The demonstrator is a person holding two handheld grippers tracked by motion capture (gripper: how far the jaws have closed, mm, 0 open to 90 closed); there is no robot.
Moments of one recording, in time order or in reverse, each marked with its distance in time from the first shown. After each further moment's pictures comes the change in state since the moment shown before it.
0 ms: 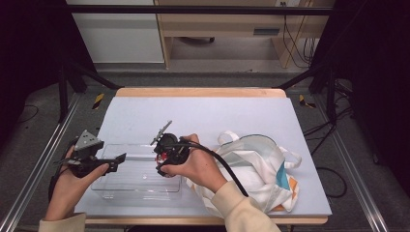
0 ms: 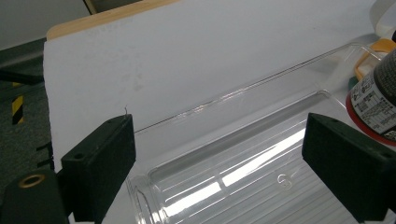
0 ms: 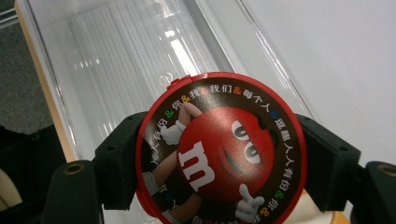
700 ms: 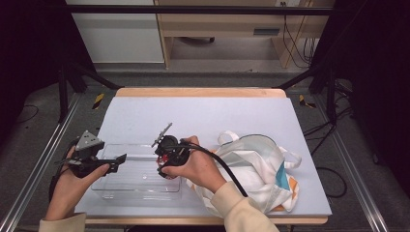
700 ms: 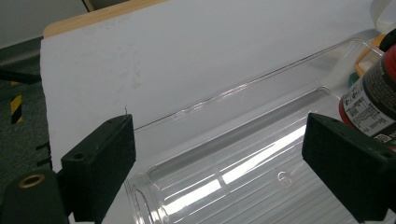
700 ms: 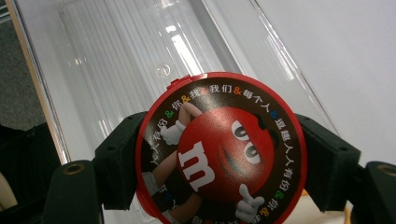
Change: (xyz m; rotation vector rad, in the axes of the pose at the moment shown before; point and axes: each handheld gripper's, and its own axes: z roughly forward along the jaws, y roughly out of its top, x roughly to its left) left arm 0.000 -0.001 0.002 0.010 -0.006 0.006; right arm -0.002 -0.005 0.011 0.026 0.008 0.009
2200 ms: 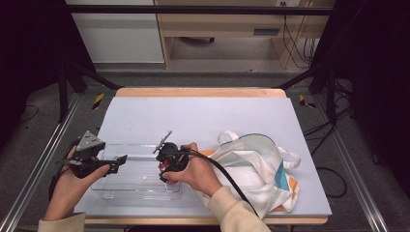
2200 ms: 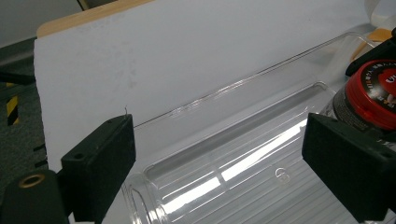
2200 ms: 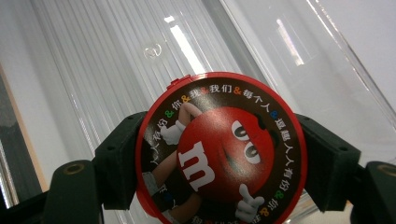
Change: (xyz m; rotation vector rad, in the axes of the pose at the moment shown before) left arm 0.000 -0.001 0.000 0.010 -0.014 0.012; right arm 0.000 -0.014 0.034 0.031 -0.007 0.016
